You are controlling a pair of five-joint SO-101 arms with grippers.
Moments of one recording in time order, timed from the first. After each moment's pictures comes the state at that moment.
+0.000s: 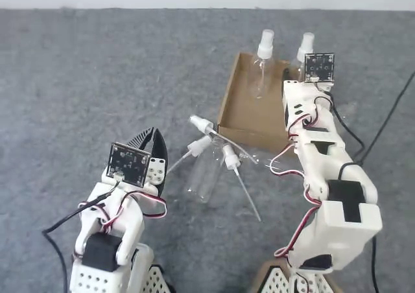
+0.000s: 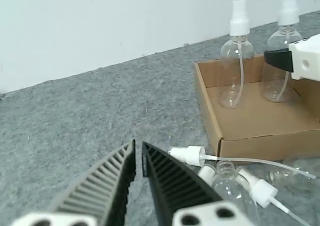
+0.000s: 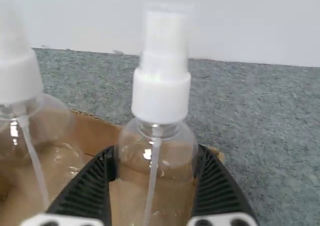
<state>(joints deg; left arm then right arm) 7.2 -99.7 82.6 51.6 -2.8 0.1 12.0 37.7 -20.5 4.4</state>
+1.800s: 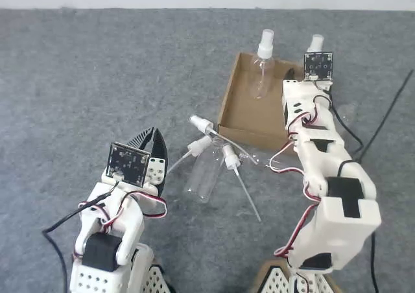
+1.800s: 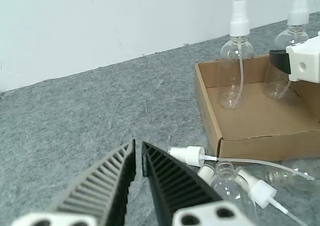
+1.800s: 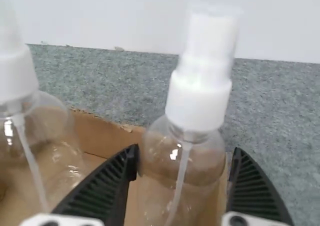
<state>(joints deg) 7.2 -99.7 82.6 51.6 -2.3 0.0 13.5 35.8 -18.9 4.4</state>
